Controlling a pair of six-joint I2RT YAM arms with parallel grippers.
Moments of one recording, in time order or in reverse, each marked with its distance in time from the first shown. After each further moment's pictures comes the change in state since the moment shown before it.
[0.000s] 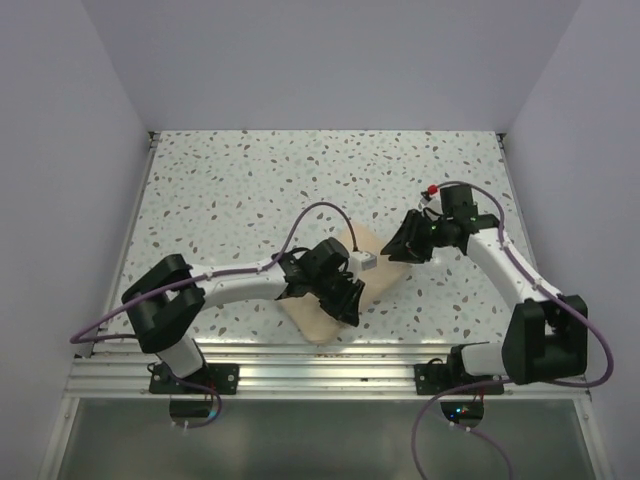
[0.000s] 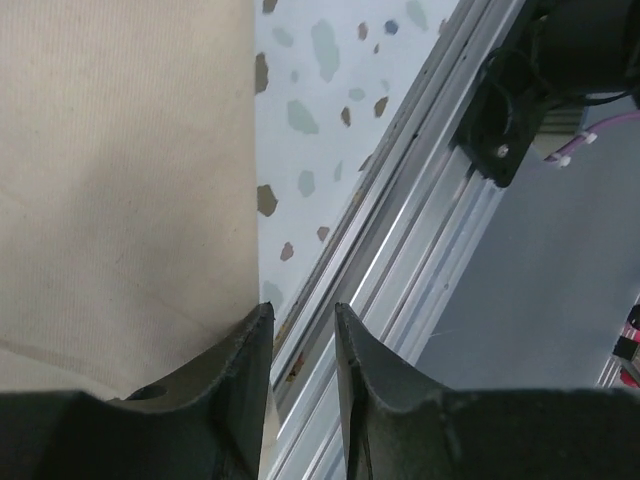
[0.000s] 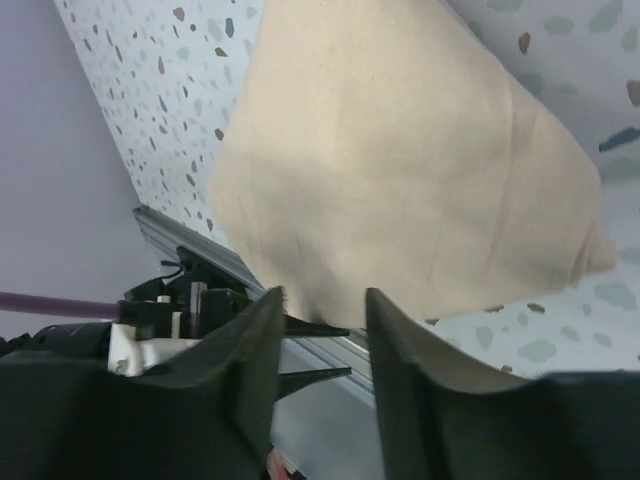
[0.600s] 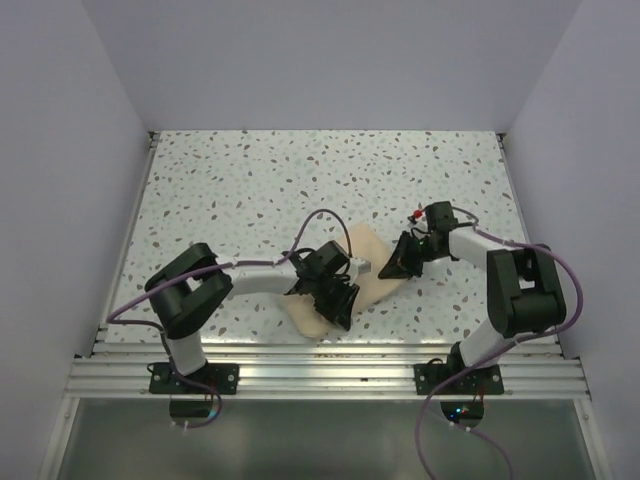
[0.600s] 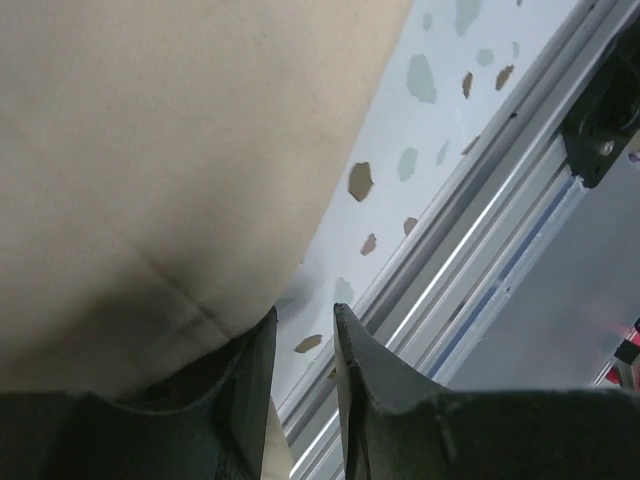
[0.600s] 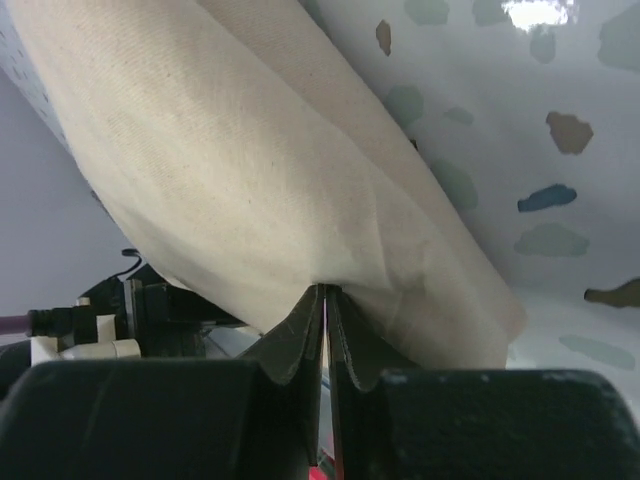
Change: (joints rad) left arm 0.030 0.148 -0.012 -0.033 -0.002 -0.015; right arm 0.000 0.299 -0.121 0.193 -0.053 -0.046
